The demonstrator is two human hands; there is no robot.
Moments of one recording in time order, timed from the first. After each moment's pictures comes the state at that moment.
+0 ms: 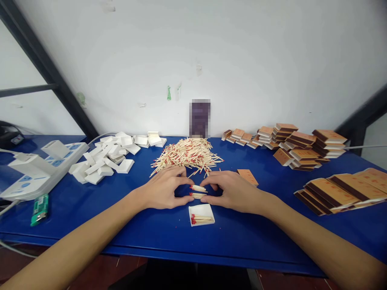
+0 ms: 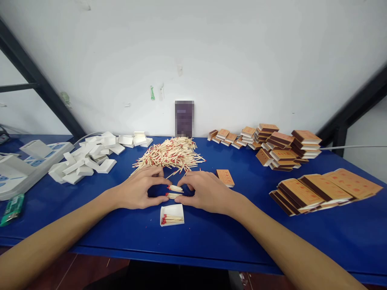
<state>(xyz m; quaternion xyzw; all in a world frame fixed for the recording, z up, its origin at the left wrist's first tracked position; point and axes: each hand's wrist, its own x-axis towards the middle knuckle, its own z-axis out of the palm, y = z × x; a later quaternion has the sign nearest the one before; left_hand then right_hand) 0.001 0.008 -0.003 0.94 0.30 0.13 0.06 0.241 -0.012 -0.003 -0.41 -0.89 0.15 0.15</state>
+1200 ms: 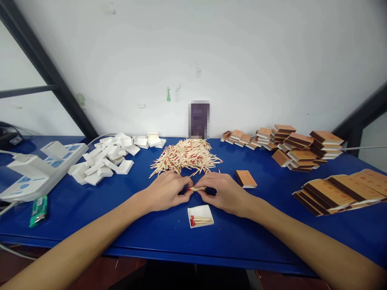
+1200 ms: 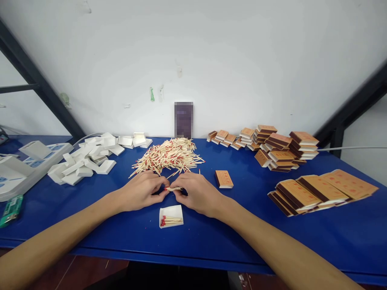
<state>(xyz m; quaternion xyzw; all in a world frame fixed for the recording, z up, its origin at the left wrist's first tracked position) 0.011 0.005 -0.008 0.93 0.33 0.13 0.04 0.228 -0.008 -0.025 -0.30 -0.89 0.12 0.31</state>
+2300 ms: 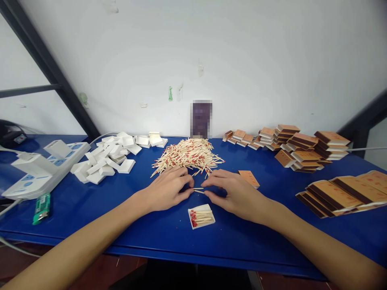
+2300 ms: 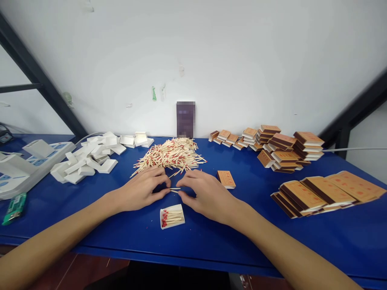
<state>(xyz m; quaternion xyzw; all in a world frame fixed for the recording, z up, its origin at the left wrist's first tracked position) 0.008 0.003 0.000 0.94 0.32 0.10 0.05 0.239 -0.026 -0.005 -0.37 -0.88 0.12 0.26</state>
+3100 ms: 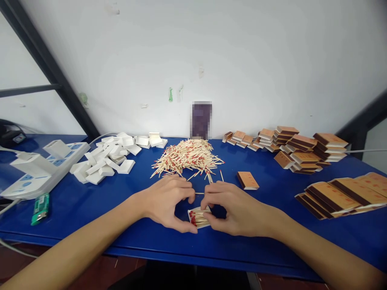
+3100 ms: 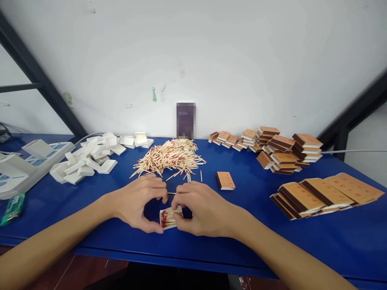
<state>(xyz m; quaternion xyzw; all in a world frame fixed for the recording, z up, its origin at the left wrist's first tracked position) 0.006 -0.007 0.001 0.96 0.21 0.13 0.09 0.233 -0.043 0.006 -0.31 -0.92 0.18 0.18</state>
